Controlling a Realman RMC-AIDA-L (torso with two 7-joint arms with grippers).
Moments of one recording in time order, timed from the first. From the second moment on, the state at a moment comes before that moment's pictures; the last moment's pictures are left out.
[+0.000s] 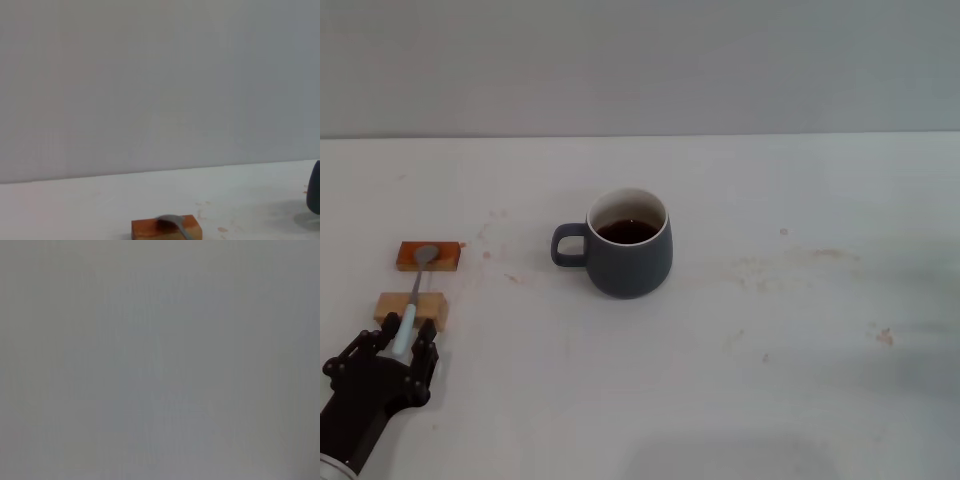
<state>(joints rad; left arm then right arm) -0.07 -2.07 -0.79 -0.32 2.51 1.14 -0.09 0.39 2.08 0.88 0.22 -1.98 -1.08 0.05</state>
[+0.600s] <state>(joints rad) -0.07 -2.07 -0.79 -0.32 2.51 1.18 -0.06 0.38 2.08 0.88 0.22 -1.98 -1.09 0.05</state>
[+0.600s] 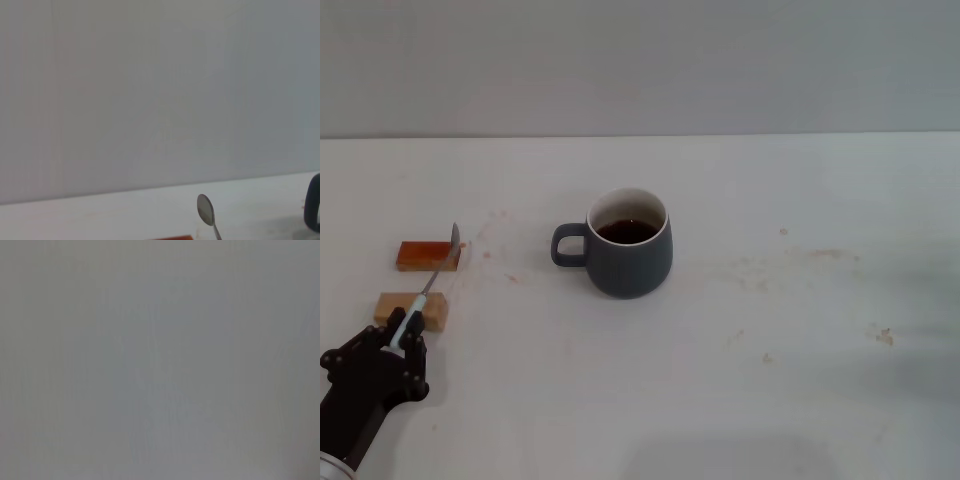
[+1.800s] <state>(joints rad) -0.04 -1.89 -0.83 -0.84 2.56 0.89 0.05 0.35 2.08 0.87 0.24 -1.98 -1.11 0.05</state>
